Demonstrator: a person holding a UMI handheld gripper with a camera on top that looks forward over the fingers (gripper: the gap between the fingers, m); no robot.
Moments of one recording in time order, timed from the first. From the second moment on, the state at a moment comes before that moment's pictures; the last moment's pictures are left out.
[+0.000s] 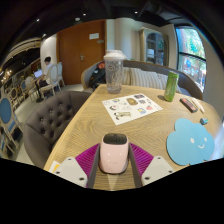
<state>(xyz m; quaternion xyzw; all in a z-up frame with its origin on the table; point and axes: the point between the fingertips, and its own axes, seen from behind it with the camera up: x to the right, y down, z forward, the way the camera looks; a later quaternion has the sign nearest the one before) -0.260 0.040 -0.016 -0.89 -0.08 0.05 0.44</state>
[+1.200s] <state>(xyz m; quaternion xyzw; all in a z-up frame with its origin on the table) 0.023 0.029 0.024 -0.89 0.01 0.02 0.45</state>
